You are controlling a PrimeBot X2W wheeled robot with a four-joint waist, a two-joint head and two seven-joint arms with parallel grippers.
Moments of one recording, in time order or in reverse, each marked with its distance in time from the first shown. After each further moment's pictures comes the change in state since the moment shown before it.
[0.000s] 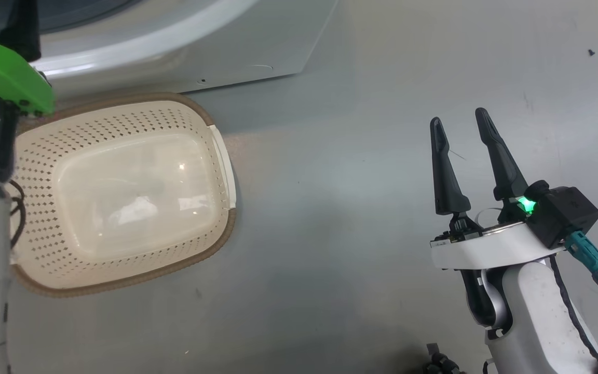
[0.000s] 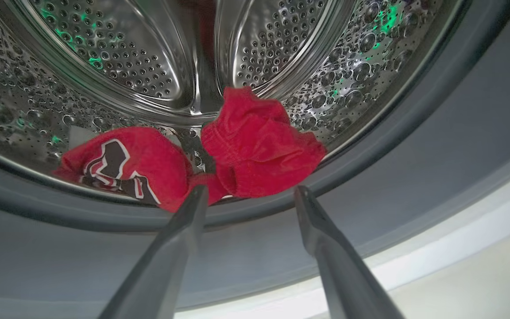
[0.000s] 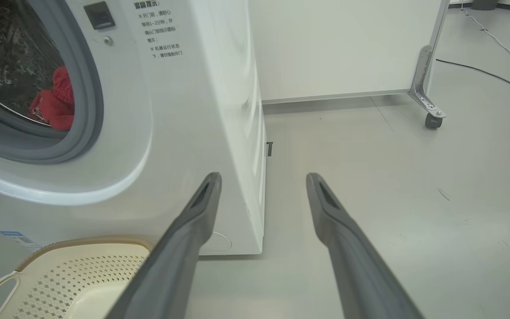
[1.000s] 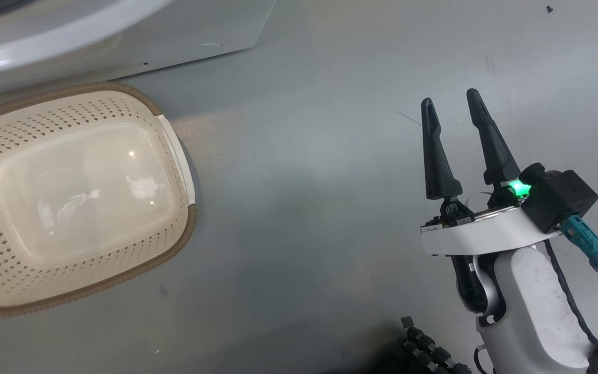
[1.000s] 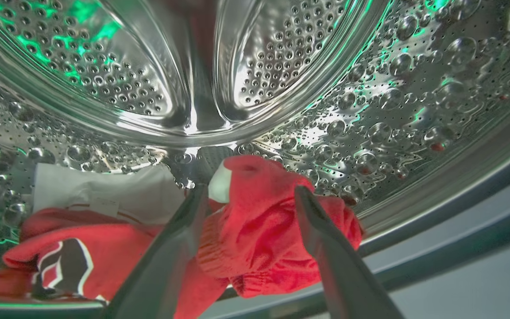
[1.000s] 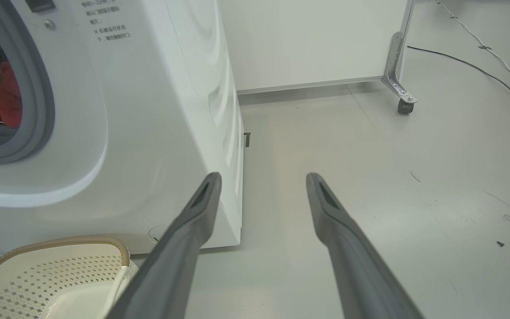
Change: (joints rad) left arm -0.341 0.116 -0.009 0.179 -0.028 -0.016 0.106; right arm -0.060 0.000 0.044 0.003 0.054 -0.033 0.000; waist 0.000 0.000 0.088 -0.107
